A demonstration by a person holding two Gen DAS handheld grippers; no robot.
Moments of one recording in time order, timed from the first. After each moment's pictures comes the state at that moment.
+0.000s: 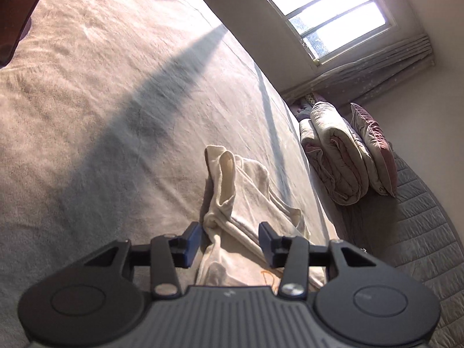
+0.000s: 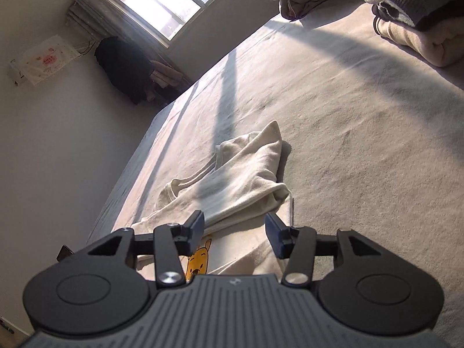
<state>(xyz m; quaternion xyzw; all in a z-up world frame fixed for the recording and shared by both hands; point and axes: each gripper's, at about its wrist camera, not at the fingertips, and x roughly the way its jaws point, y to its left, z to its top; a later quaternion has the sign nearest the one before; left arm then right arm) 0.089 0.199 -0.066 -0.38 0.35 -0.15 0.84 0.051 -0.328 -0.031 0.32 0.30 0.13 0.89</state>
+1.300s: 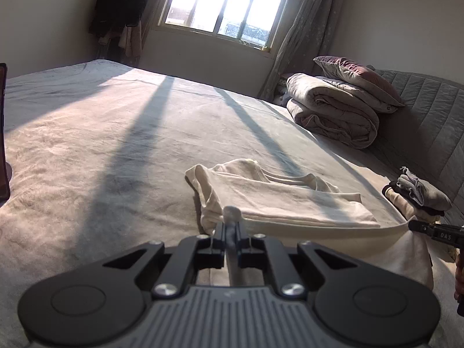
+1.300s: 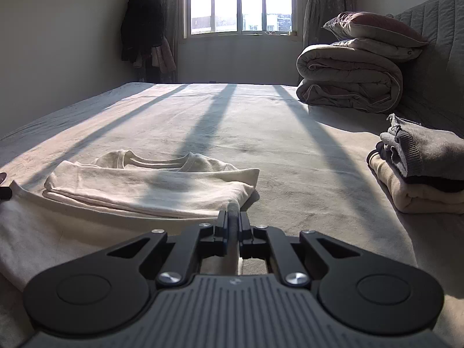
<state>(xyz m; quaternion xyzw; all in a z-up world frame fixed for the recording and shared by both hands) 0.045 0.144 -0.037 -0.12 0.26 -0.14 0.95 0.031 -0.261 -0.020 0.00 0.23 0.03 0.97</state>
